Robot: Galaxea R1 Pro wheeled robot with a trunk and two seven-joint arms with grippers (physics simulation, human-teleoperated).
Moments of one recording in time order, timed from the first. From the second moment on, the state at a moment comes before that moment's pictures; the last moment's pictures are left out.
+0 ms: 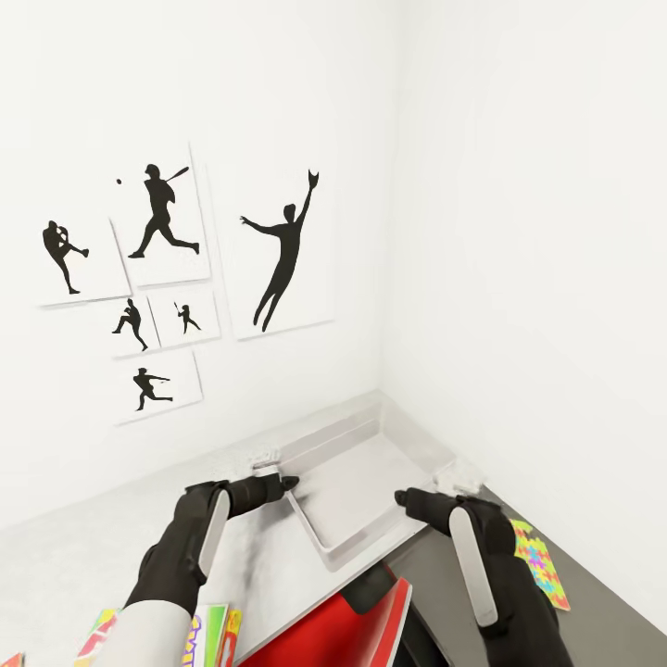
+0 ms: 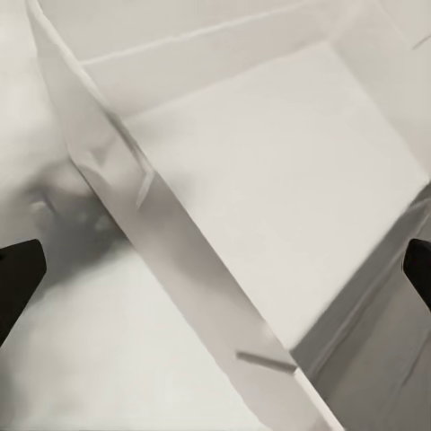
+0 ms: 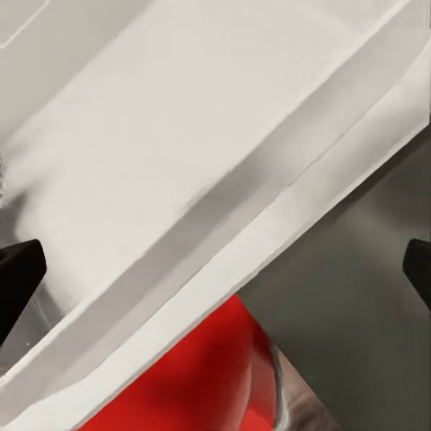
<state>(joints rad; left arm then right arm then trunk) -0.54 -0.17 0.19 -1.04 0.00 0.74 -0.29 -0.35 0.17 -0.07 -1.45 -0.24 0.94 -0.21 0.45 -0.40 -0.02</state>
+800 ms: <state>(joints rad) -0.54 -0.17 0.16 -1.04 0.01 0.74 -0.28 -0.35 0.17 0.04 -1.43 -0.25 0.81 -0.32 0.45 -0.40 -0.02</state>
